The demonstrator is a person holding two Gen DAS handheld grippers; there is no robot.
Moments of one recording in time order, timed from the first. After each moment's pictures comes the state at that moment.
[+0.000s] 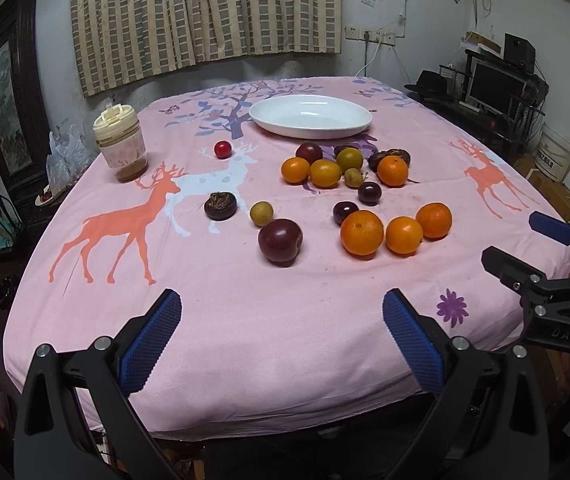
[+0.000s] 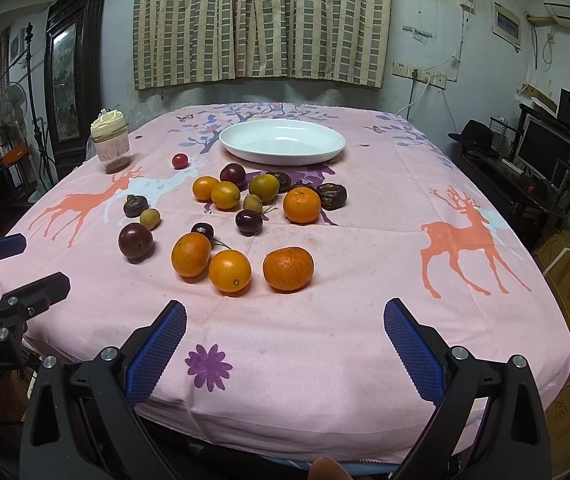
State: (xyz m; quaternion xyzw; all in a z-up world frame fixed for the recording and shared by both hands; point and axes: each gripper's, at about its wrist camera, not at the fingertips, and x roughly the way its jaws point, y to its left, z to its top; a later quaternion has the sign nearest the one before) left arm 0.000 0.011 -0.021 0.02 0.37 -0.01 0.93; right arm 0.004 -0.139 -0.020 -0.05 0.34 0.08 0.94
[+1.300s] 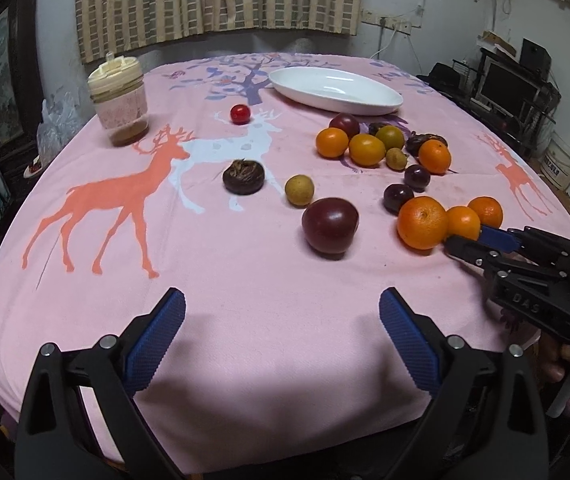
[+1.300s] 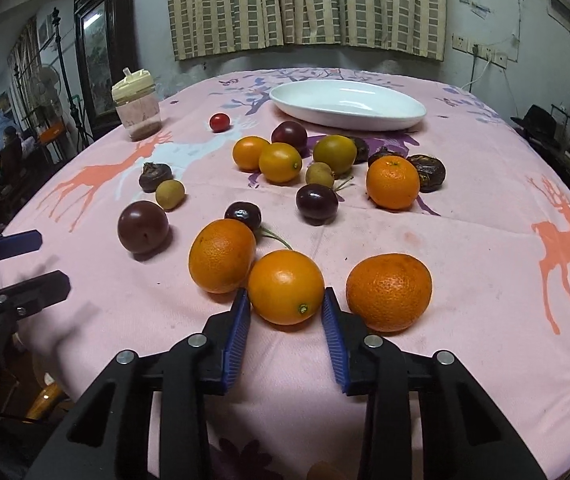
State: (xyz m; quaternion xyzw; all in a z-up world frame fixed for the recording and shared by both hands) left arm 0.045 0.052 -0.055 0.00 0.40 -0.02 0.92; right arm 0.069 -0.102 -0.070 -0.02 0.38 0.18 0.91
